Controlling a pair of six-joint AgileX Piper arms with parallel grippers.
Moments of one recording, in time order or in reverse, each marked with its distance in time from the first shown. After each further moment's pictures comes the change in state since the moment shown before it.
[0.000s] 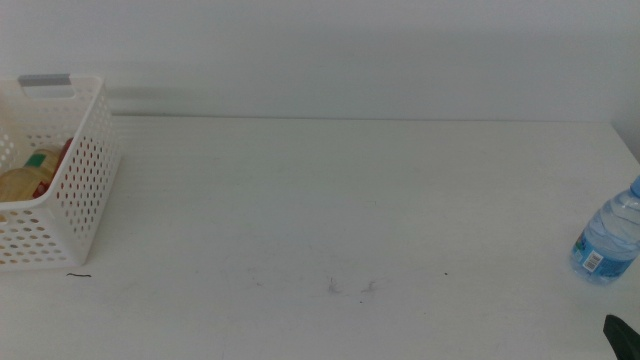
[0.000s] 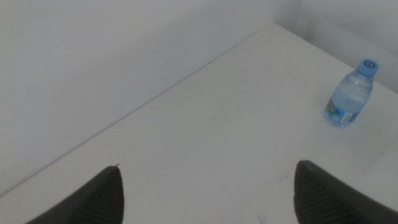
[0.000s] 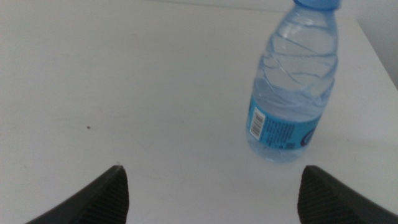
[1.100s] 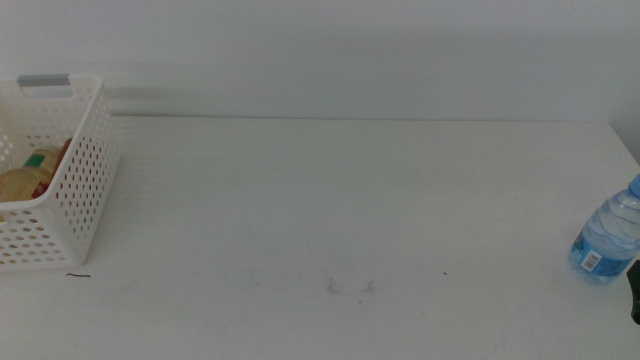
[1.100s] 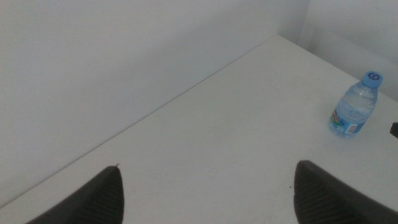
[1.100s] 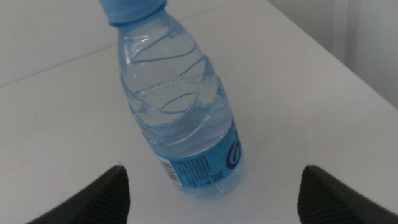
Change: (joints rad) left arm 0.000 0.000 0.000 0.000 -0.038 0.000; right arm -0.280 0.760 0.000 0.567 -0.769 -0.274
